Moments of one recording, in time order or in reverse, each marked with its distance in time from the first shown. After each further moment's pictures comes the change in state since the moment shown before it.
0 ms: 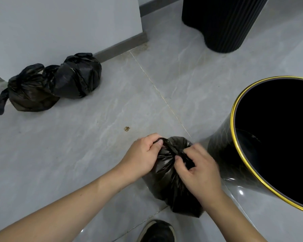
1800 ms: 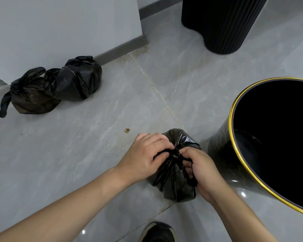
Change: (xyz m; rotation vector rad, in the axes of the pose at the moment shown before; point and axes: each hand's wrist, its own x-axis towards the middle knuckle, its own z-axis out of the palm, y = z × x) left_hand 0.001 -0.003 -0.004 0.336 -0.006 0.460; right_hand 0.022 -0.026 -0.018 0.846 -0.291 0.803
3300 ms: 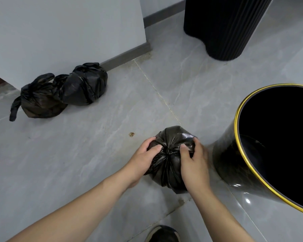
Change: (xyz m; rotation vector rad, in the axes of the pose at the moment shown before) left_hand -0.007 -0.017 0.016 -0.964 0.058 -0.922; right_hand 0.025 0.029 0.023 -0.466 0.416 -0.279
